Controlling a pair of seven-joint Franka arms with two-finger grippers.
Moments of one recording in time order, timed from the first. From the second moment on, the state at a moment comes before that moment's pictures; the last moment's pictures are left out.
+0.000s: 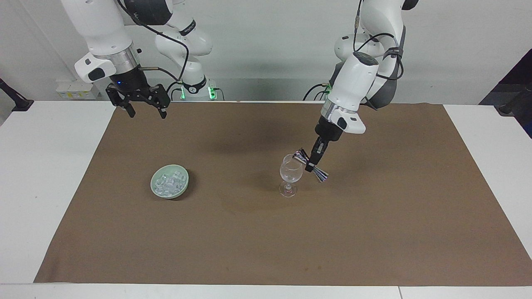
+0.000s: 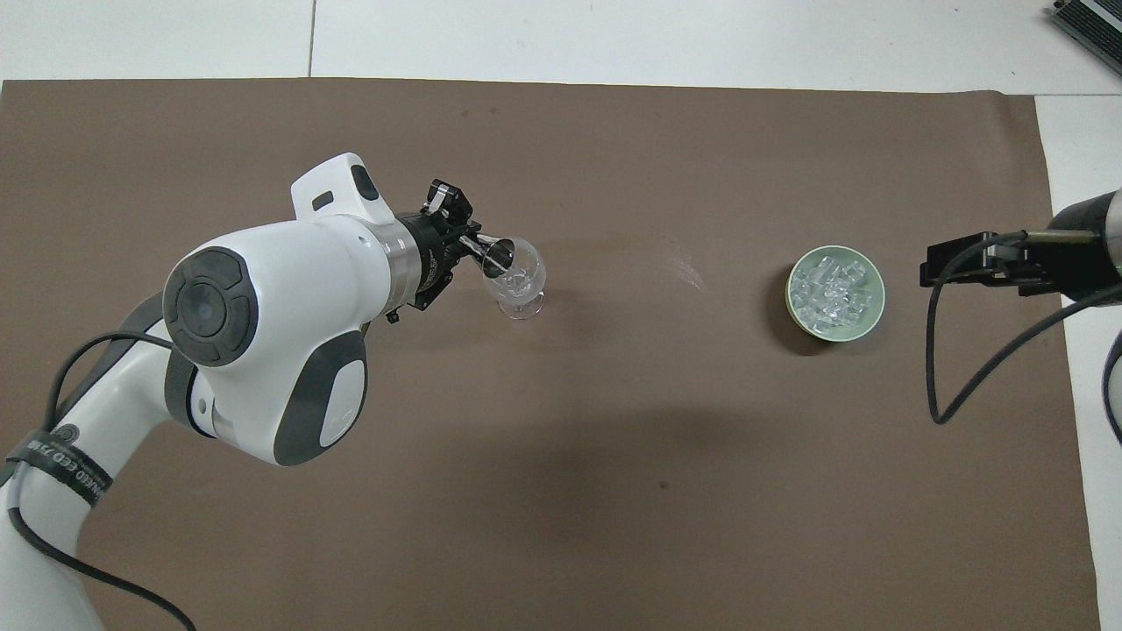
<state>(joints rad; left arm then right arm) 0.07 0.15 -0.59 -1.94 -0.09 2.58 -1.50 -0.01 -0.03 0.04 -1.62 0.03 1.65 0.13</state>
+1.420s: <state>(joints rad) 0.07 0.17 -0.62 -1.92 0.27 2.59 -1.62 -0.01 -0.03 0.04 -1.62 0.03 1.65 0.13</state>
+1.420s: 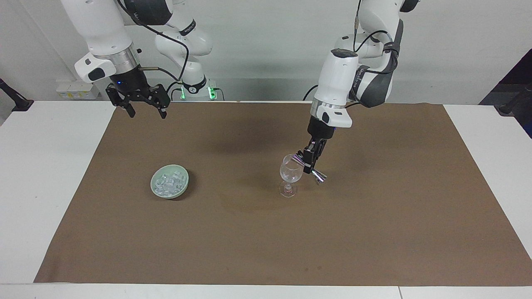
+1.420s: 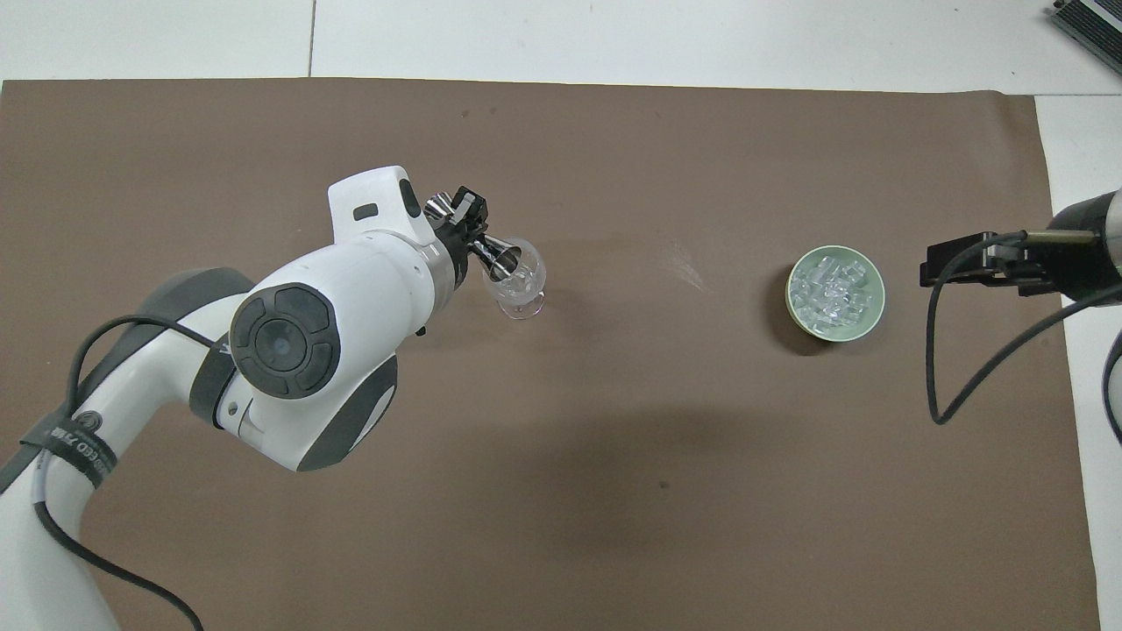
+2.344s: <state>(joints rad) 0.07 0.17 -0.65 -1.89 0.43 2.53 -1.62 -0.01 -0.03 0.04 -1.62 0.03 1.65 0.13</state>
